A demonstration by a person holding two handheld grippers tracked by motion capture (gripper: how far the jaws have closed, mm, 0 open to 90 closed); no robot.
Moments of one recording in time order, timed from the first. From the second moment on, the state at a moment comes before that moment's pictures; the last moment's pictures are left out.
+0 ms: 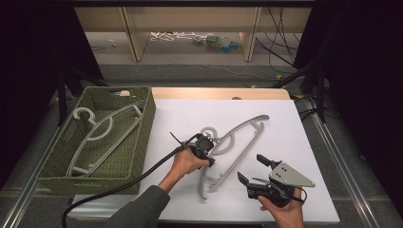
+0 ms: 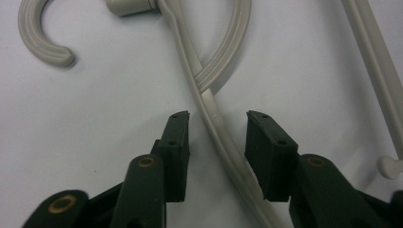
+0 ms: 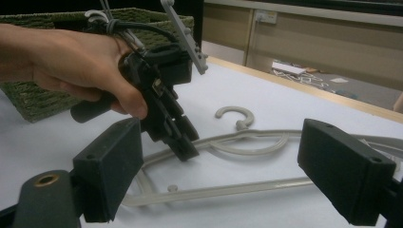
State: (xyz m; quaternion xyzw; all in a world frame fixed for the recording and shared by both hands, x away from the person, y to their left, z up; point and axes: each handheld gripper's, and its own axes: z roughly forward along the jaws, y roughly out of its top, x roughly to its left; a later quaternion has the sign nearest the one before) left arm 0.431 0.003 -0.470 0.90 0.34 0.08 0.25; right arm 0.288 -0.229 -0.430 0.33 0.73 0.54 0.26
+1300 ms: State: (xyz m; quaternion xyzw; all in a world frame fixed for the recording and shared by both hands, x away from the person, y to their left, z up) left arm 0.424 0.004 -0.467 0.92 0.30 0.10 0.23; right arm 0.289 -0.229 -0.430 0.33 0.73 0.54 0.27
